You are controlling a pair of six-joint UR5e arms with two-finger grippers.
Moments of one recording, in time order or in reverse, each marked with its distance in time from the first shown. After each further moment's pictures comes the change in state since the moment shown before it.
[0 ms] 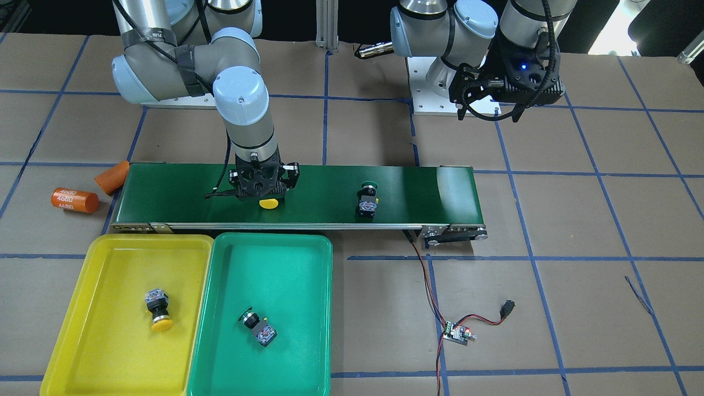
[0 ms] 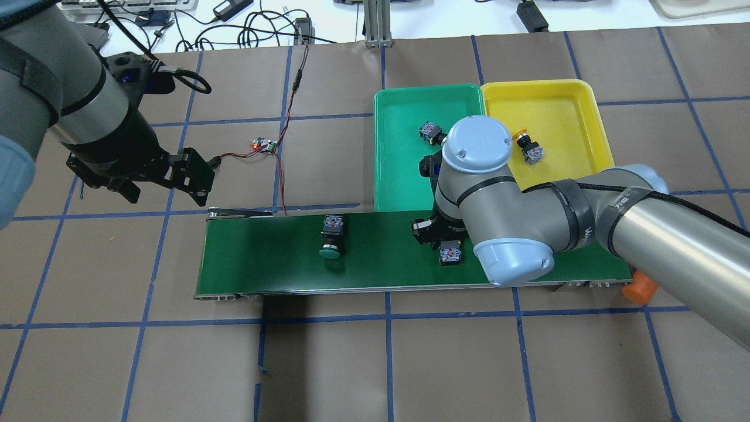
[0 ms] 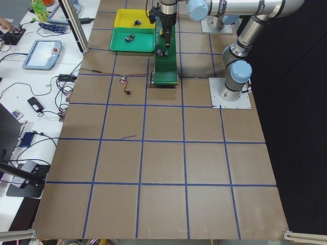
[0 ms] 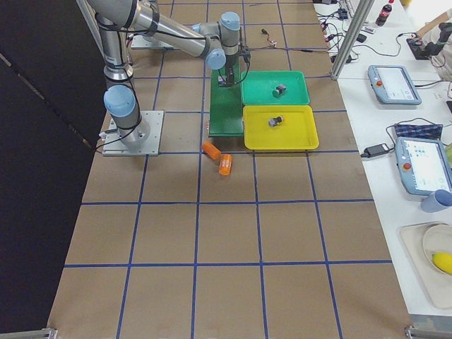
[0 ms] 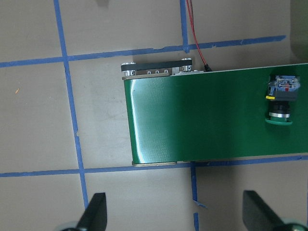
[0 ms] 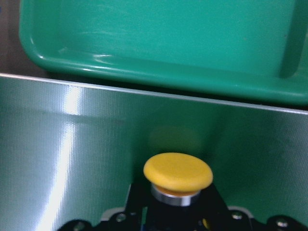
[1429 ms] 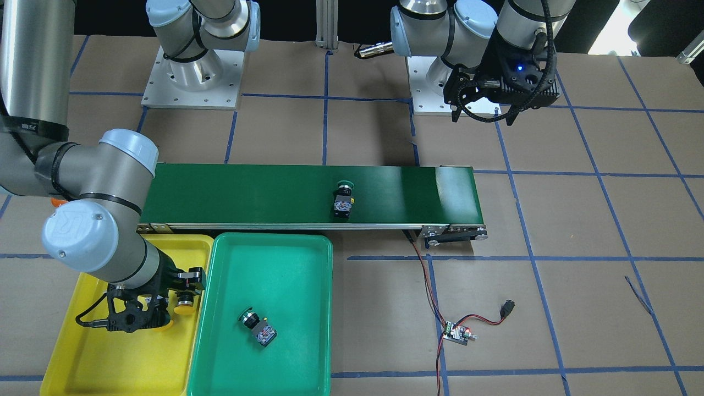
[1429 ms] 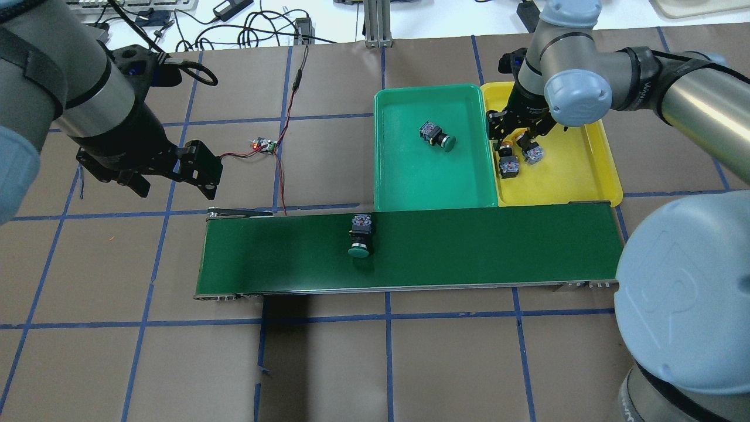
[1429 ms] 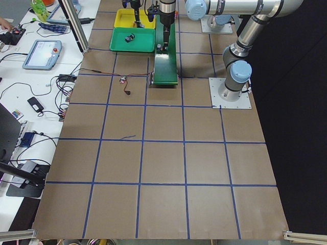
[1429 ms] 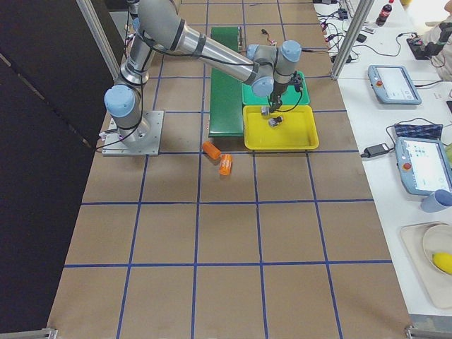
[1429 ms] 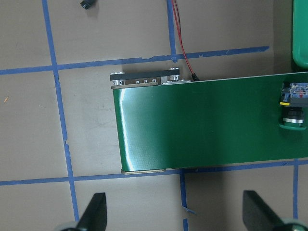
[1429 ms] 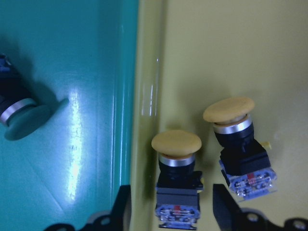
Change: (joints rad) left arm -0.010 -0.018 0.012 0.009 -0.029 -0.002; right arm -0.313 0.346 -0.496 0.219 0.028 -0.257
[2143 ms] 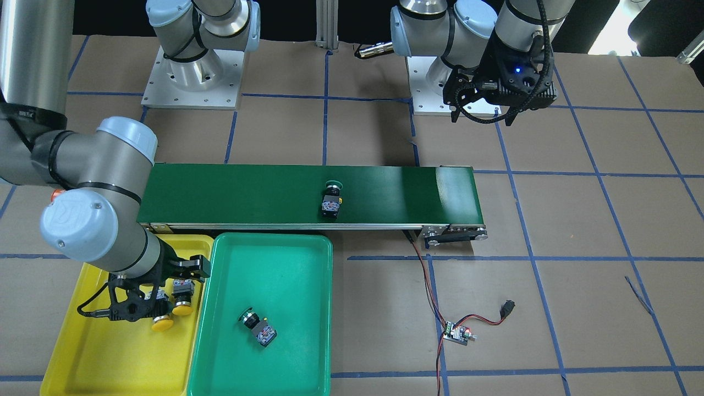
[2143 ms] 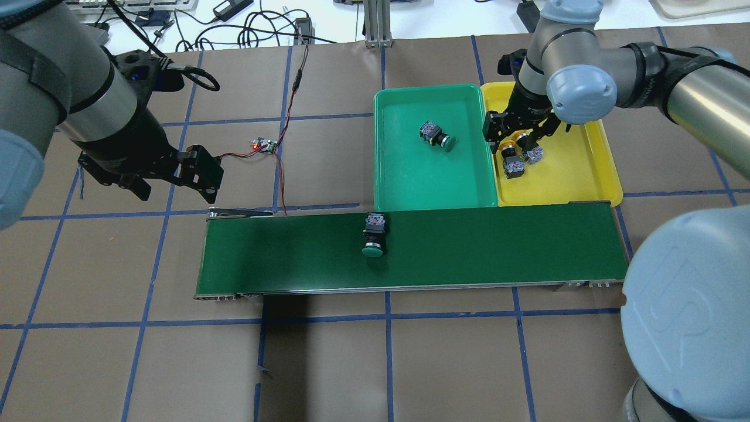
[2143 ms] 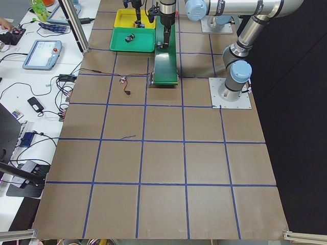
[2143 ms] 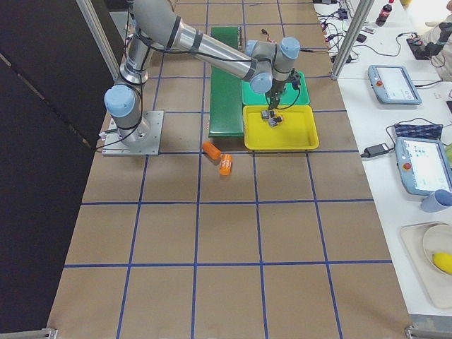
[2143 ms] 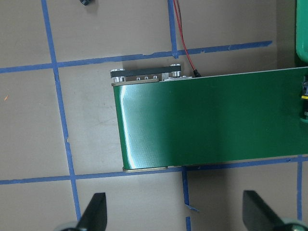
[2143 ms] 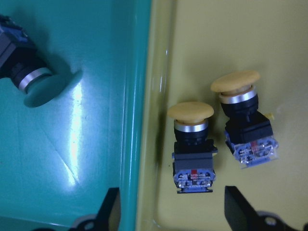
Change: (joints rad) left arm 0.000 0.003 -0.013 0.002 0.003 0.009; right arm 0.007 -0.056 0.016 0.070 0.001 -0.006
